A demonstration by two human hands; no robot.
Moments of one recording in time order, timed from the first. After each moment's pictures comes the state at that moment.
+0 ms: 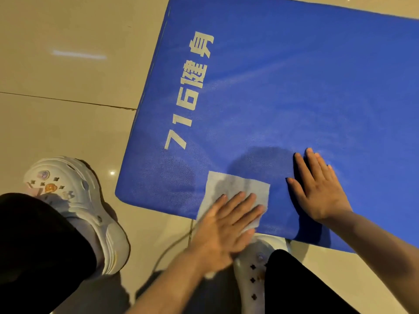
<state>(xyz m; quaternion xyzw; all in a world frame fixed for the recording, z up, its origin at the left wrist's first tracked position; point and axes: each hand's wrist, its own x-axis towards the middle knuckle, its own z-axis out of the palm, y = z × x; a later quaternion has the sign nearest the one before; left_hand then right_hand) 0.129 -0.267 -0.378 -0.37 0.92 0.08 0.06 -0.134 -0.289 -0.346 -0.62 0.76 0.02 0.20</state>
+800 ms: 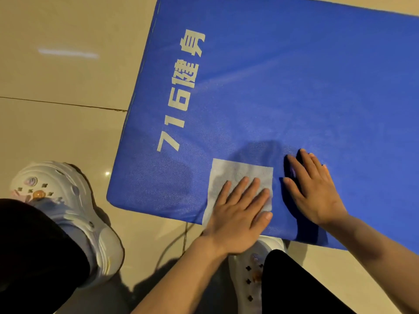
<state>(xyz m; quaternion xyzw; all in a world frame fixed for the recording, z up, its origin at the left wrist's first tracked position) 0.085 -0.295 -0.337 -0.39 0.87 0.30 0.04 -0.134 -0.285 -0.336 -0.62 0.75 -0.04 0.23</state>
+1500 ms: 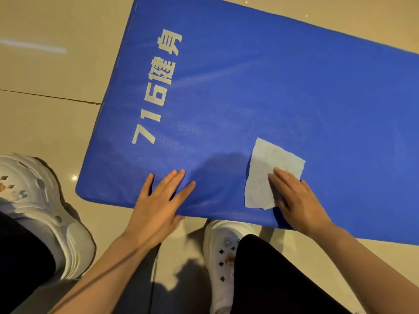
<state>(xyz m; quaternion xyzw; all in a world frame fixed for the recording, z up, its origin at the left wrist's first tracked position) 0.181 -0.309 -0.344 -0.40 0.90 0.14 0.00 -0.159 -0.232 -0.316 -0.65 0.73 0.05 0.23</state>
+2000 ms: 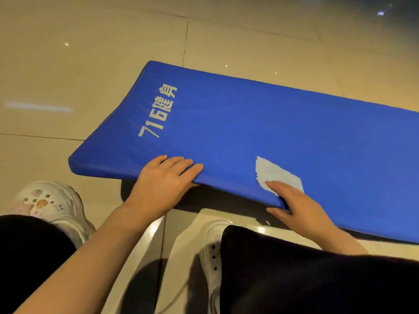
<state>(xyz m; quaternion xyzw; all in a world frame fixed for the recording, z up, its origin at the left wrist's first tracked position) 0.161 -0.345 -0.195 -0.31 0.94 -0.04 -0.15 -0.140 -0.204 -0.189 -0.62 0.75 -0.02 0.22</state>
